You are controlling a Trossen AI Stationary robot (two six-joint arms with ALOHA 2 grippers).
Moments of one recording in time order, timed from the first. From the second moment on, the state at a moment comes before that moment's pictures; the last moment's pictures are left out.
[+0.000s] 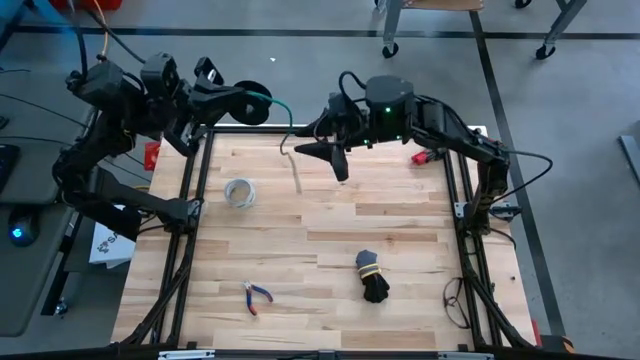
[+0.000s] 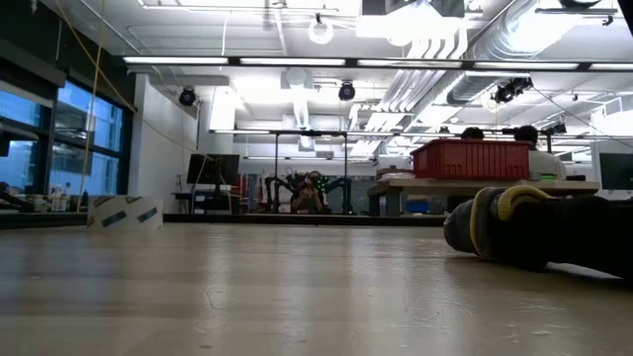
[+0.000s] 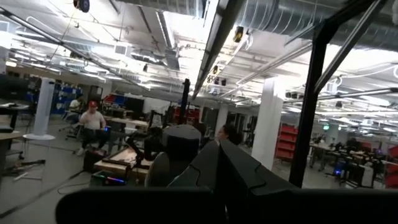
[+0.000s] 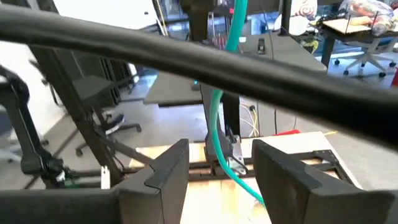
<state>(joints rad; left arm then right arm) 0.14 1.17 1.77 -0.21 0.09 -0.22 -0.10 1.84 2.34 -0.69 -0.18 0.10</state>
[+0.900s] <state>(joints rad) 0.14 1.20 1.77 -0.15 0.09 -0.14 -0.10 1.85 2.34 -0.68 -0.22 0.12</state>
